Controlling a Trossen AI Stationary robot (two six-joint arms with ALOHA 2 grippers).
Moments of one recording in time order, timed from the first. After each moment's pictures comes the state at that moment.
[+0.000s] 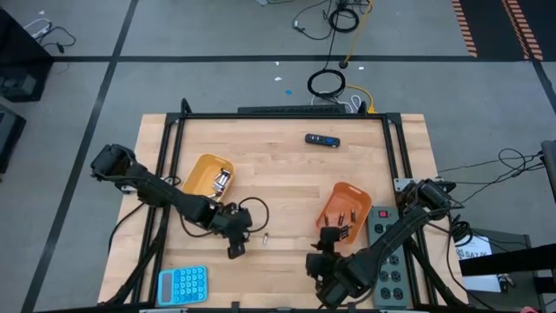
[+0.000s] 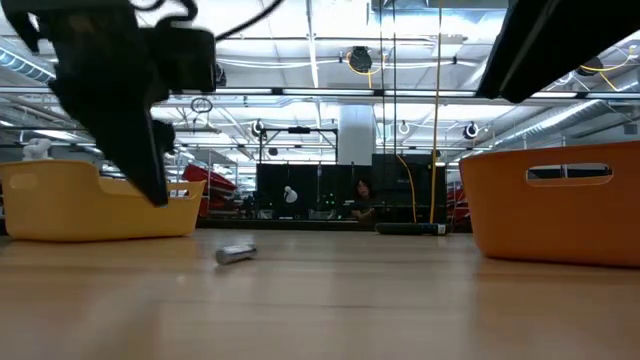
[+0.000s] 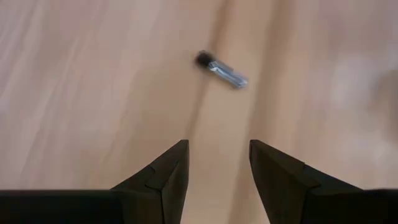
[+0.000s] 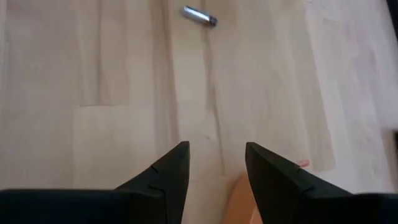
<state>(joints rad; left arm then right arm) -0.42 1.55 0.83 -0.28 -0.06 -0.70 0.73 1.98 1.56 -1.01 0.66 0.72</state>
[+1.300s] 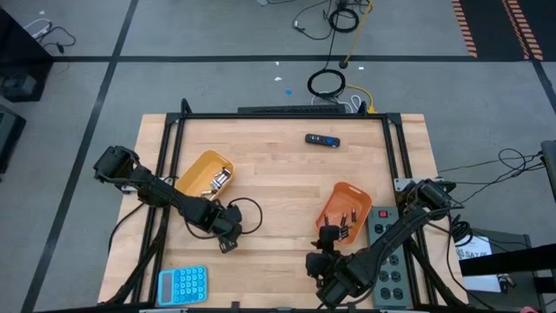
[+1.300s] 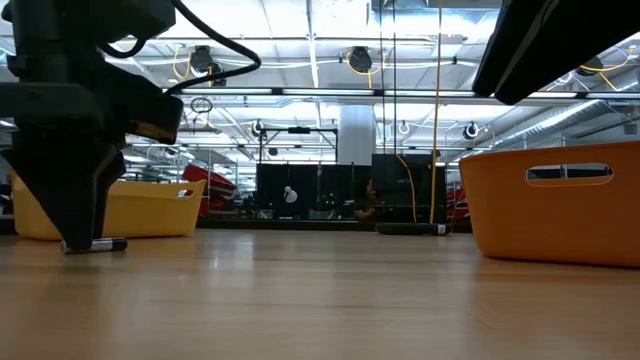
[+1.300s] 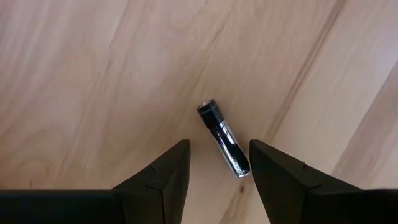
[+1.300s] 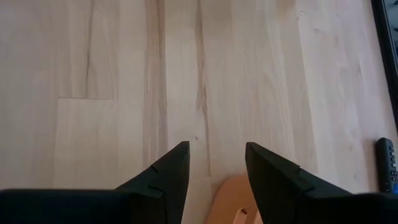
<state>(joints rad) -0.43 1.59 0.80 -0.56 -0.07 -0.88 0.73 1.98 1.56 -1.03 0.68 0.67</state>
